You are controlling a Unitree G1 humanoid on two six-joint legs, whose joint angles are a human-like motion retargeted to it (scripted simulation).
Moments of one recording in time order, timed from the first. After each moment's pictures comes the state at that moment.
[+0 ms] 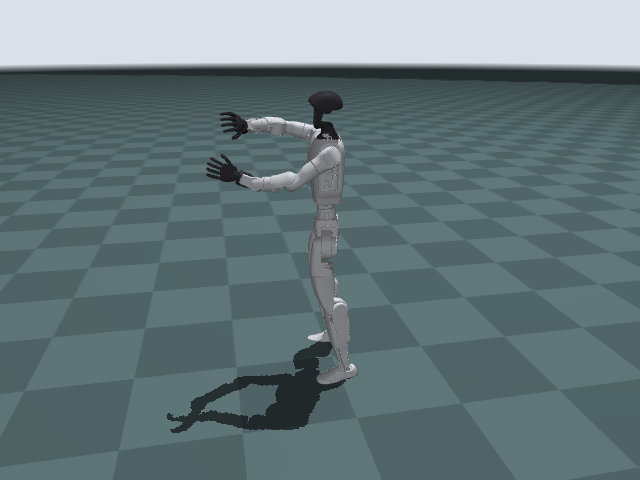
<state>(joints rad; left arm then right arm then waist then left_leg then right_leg) -1.03 0.28 -0.68 0.93 -0.40 -0.40 0.41 -1.75 -0.55 1.38 0.77 -0.89 -0.02 -0.72 0.15 -0.18 -0.01 0.11 0.08 0.40 0.00 -0.18 -0.17 -0.01 -0.19 -0.14 0.06 -0.05 0.26</state>
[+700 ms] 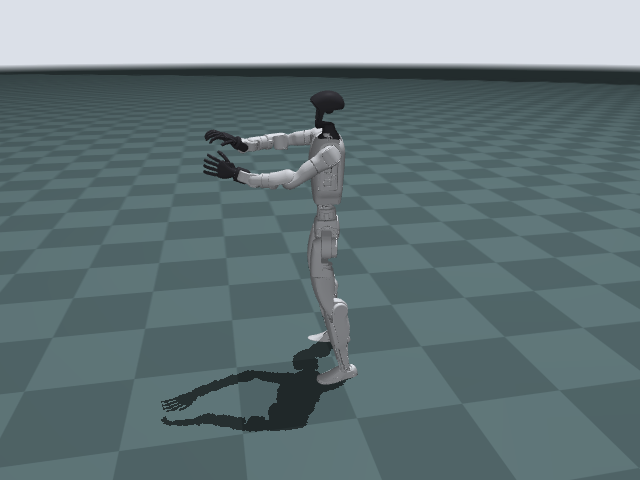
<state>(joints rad) -1.04 0.32 -0.61 0.92 -0.45 -0.35 0.40 -1.35 -0.47 1.07 0.86 -0.41 -0.01 -0.55 0.09 -0.16 -0.03 0.13 0.07 0.39 0.00 -0.19 -0.14 0.01 -0.20 -0.14 0.07 -0.06 0.26</state>
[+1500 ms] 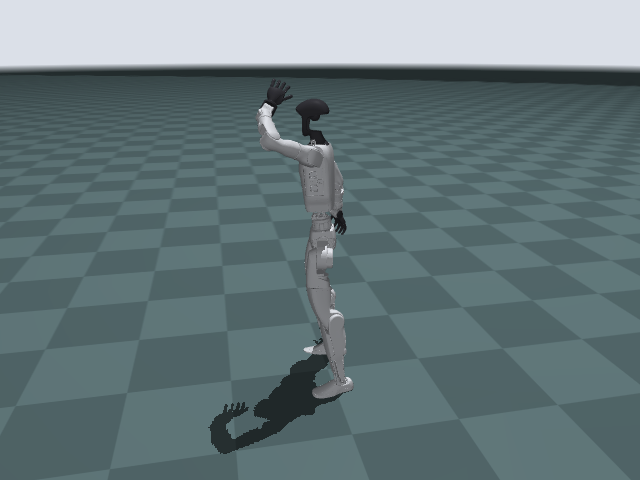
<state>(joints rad) -1.92 1.01 -0.90 -0.02 -0.15 -0.45 0.59 0.31 -0.47 -0.08 1.15 0.67 -0.08 -0.38 -0.11 0.06 -0.02 0.07 0.12 0.43 -0.02 -0.14 -0.20 -0.06 -0.14 -0.14 0.04 -0.03 0.26</state>
